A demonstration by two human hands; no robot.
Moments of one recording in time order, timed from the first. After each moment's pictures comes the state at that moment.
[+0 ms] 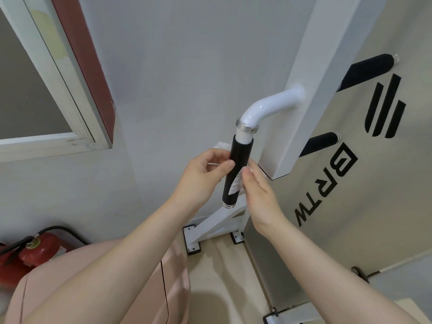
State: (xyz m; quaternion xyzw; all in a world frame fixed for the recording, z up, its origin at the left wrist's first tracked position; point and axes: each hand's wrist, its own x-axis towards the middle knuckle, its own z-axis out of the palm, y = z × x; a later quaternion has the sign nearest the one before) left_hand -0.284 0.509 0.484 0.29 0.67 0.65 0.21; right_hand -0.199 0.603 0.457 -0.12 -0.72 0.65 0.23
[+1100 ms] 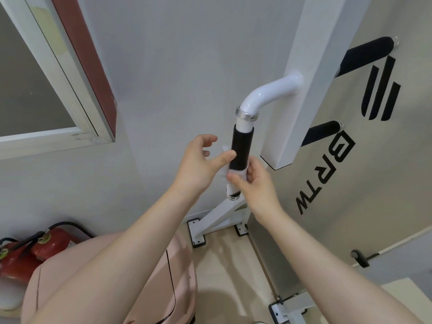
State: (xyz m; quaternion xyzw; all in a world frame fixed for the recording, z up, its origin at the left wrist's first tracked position) left_hand -0.279 0.506 0.485 0.25 0.75 0.60 0.14; right_hand -0.193 0.607 0.434 -0.18 -0.71 0.63 0.25
